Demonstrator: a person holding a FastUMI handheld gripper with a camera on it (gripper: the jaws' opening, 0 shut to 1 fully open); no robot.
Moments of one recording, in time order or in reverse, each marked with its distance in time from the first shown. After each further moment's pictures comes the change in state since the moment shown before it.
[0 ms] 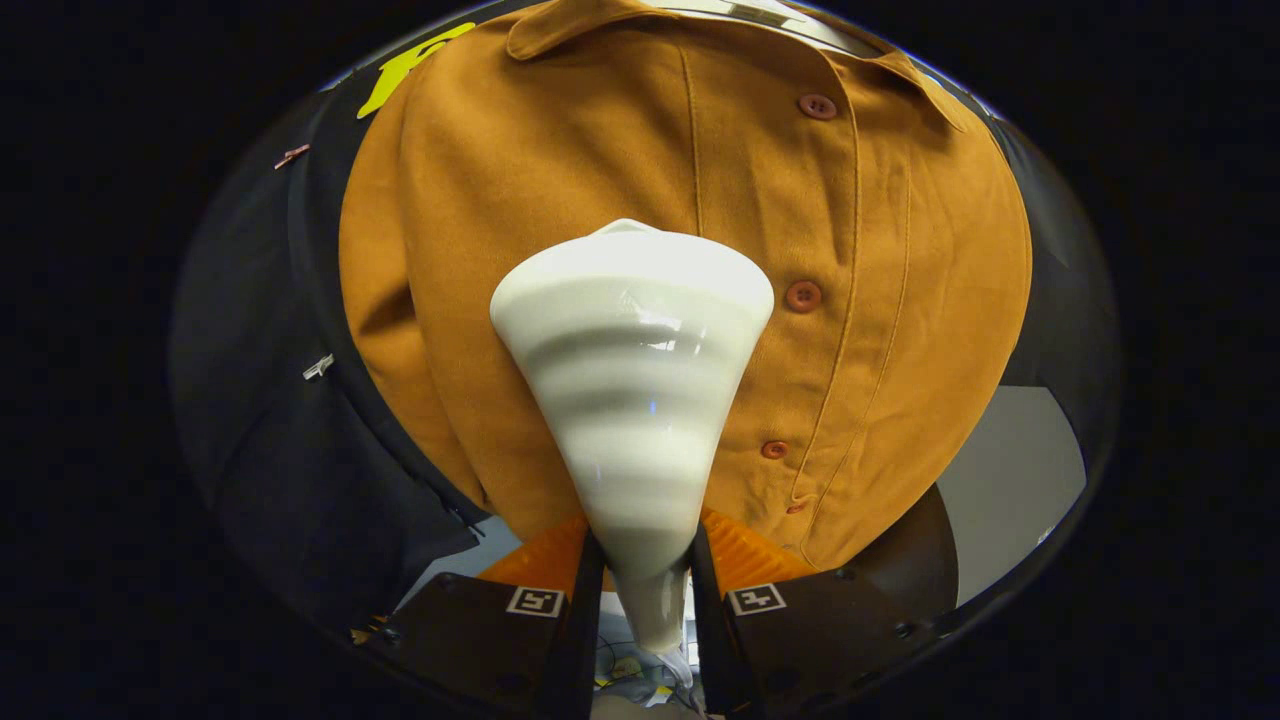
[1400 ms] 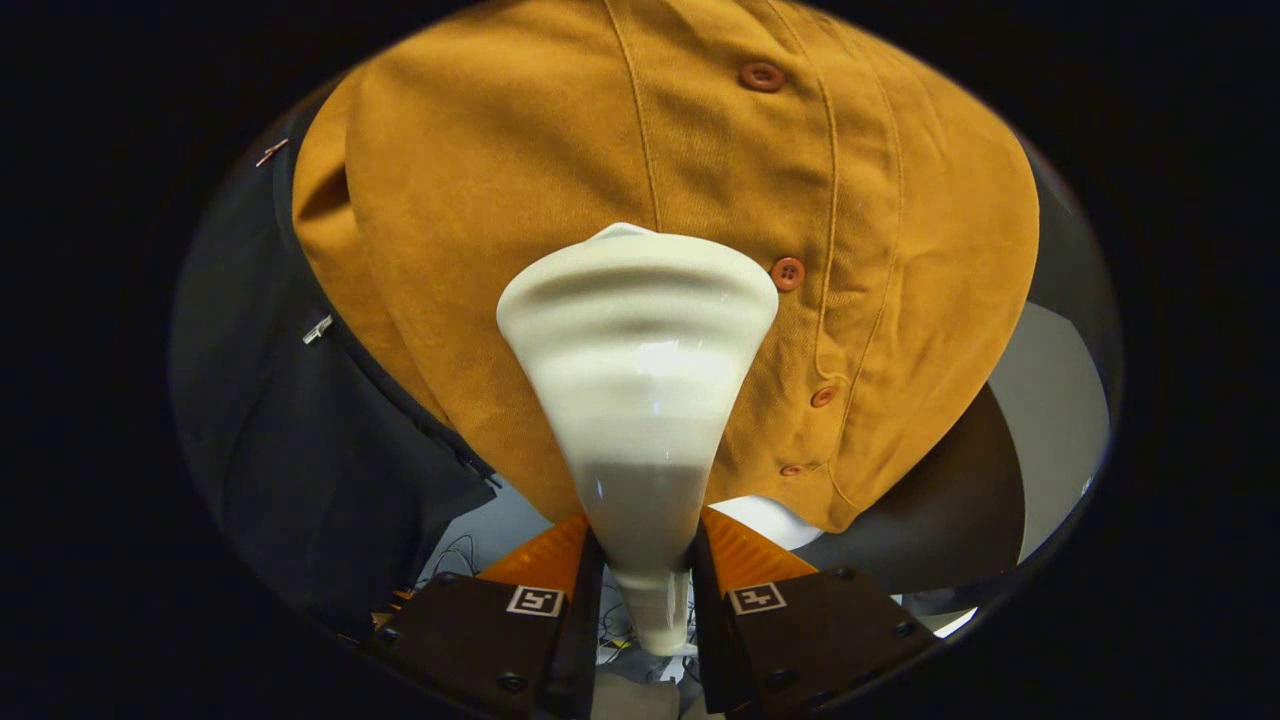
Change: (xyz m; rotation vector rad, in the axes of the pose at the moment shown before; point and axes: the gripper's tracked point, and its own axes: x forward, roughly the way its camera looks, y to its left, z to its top) arm 0.007 -0.017 -0.067 0.045 0.162 0.054
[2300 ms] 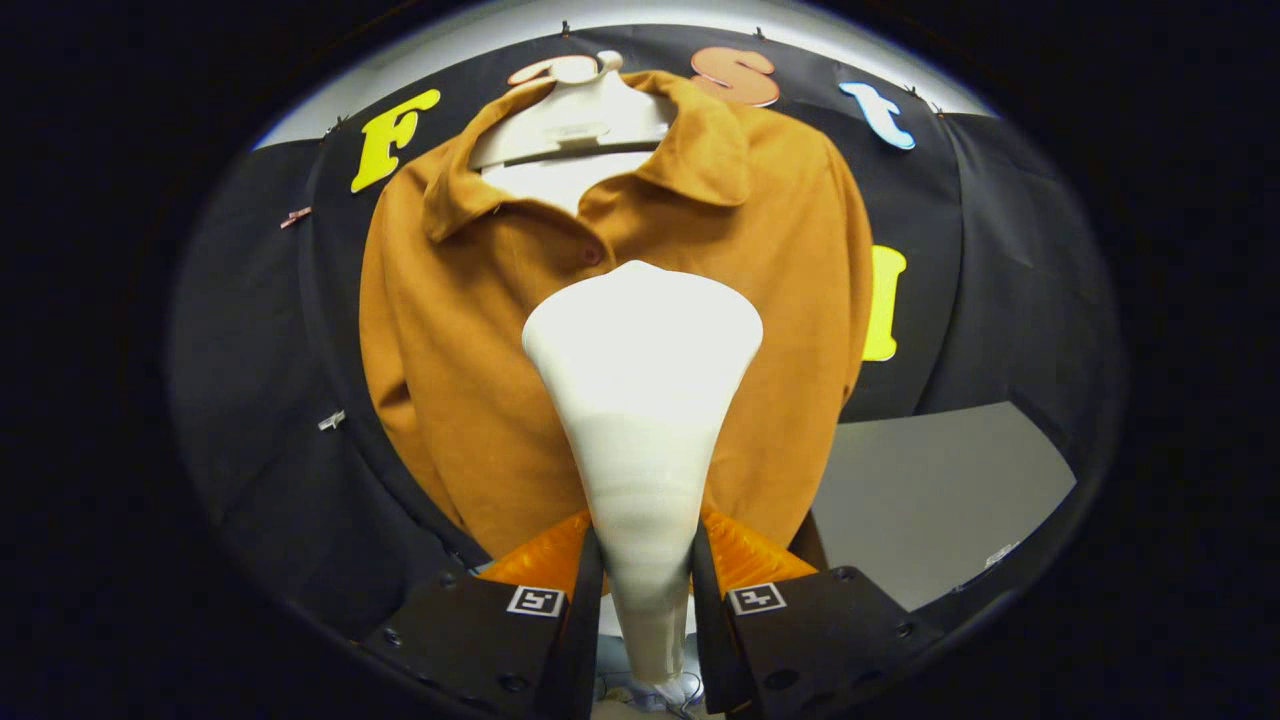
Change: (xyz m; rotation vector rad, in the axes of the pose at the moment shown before) arm -0.129 -0.056 0.114 0.007 -0.435 -0.043
